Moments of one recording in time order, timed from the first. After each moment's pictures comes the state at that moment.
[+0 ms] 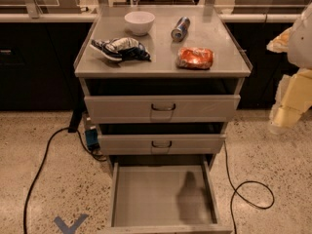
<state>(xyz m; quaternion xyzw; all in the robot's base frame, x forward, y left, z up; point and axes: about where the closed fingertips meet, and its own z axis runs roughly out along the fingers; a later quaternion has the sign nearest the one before) 0.438 -0.217 0.976 -0.60 0.78 -0.03 0.16</state>
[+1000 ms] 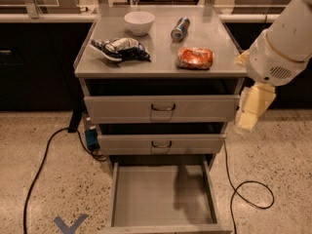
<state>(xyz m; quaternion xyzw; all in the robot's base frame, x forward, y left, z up) 0.486 -0.190 0.911 -0.63 0.76 0.01 0.16</state>
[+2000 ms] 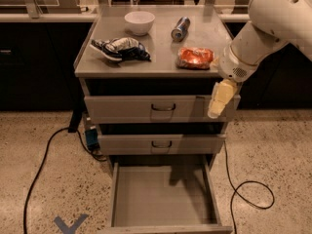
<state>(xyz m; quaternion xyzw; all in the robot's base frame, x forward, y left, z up) 0.599 -0.168 0.833 -0.64 0.75 0.05 0.19</state>
